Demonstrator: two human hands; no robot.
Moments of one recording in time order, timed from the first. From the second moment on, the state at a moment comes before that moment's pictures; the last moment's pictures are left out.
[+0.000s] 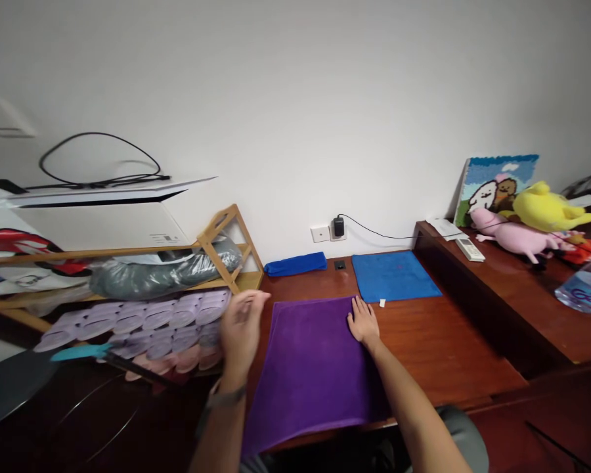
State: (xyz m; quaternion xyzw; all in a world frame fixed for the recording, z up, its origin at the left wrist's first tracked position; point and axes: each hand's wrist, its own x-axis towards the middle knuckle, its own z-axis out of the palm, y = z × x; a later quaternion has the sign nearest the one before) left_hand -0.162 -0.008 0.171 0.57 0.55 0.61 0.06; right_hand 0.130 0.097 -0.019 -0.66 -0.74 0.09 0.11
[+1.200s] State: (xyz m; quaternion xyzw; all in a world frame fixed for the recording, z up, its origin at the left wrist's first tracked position) left_hand -0.136 0.101 -0.015 0.78 0.60 0.15 -0.05; right_hand 0.122 0.112 -0.031 -0.68 -0.72 0.06 0.11
